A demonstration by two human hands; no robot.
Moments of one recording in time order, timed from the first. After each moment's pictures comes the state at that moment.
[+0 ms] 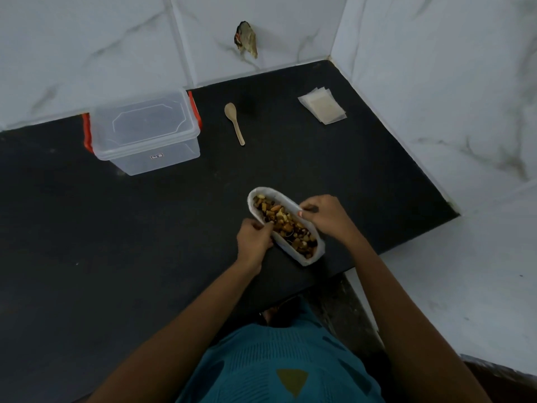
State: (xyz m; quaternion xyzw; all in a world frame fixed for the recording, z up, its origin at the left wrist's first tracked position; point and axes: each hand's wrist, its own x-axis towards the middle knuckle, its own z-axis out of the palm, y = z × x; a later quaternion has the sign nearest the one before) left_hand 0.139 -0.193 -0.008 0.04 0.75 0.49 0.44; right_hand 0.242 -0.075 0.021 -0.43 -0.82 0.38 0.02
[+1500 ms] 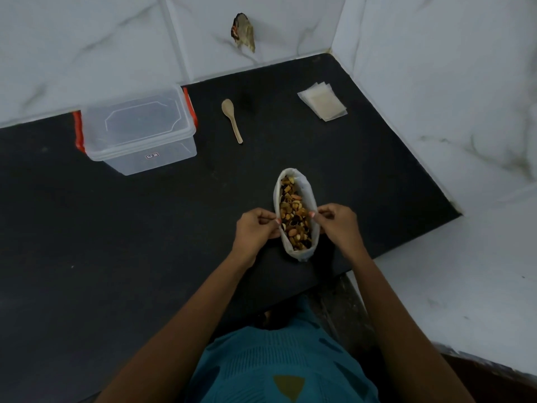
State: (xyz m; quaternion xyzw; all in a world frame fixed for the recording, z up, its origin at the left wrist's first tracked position) left_hand 0.125 -0.181 -0.004 0.16 0.72 0.49 0.47; right_hand 0.259 -0.082 0.001 -0.56 -0.68 0.46 0.14
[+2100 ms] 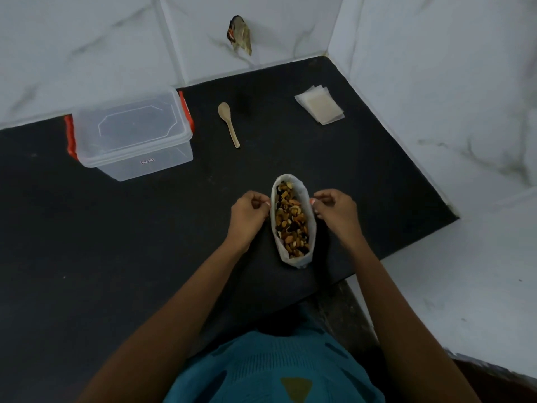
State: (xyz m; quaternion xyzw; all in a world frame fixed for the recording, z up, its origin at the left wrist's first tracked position) left_hand 0.098 -0.157 0.002 0.23 0.76 0.46 0.40; right_hand 0.243 -0.058 0.008 -0.56 -0.65 0.48 0.18
